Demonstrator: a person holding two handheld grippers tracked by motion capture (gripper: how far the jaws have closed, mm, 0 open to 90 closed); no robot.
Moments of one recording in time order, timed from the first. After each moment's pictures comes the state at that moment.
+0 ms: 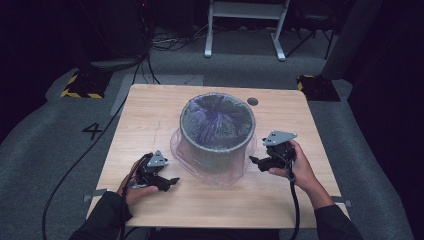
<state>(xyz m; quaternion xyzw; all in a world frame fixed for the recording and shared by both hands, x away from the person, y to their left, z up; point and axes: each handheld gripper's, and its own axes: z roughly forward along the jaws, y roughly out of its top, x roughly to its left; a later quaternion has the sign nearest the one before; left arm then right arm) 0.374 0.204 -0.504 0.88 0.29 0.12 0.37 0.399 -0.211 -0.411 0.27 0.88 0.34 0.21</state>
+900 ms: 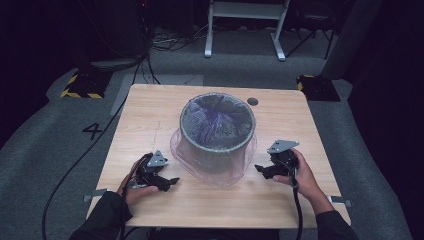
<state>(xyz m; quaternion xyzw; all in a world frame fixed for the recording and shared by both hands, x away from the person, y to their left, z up) 0.374 0.204 -0.504 0.88 0.29 0.12 0.37 0.396 -0.233 -0.449 0.30 0.88 0.31 0.19</state>
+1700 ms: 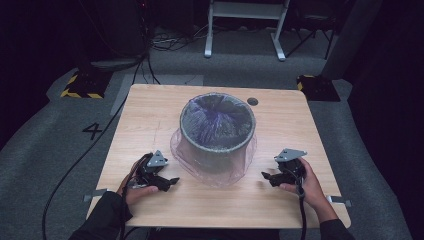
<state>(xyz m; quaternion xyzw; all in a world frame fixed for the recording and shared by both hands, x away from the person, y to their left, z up) 0.374 0.204 -0.504 0.88 0.29 0.12 0.37 0.381 -0.261 -0.473 0.33 0.87 0.31 0.18</state>
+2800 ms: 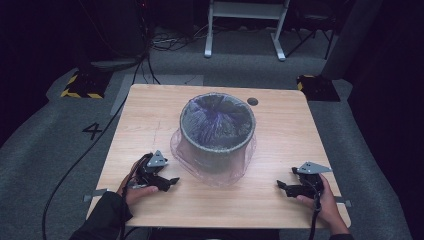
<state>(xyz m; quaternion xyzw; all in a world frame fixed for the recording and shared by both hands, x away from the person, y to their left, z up) 0.374 0.204 -0.504 0.88 0.29 0.12 0.37 0.351 -0.321 -0.504 0.40 0.82 0.36 0.18</state>
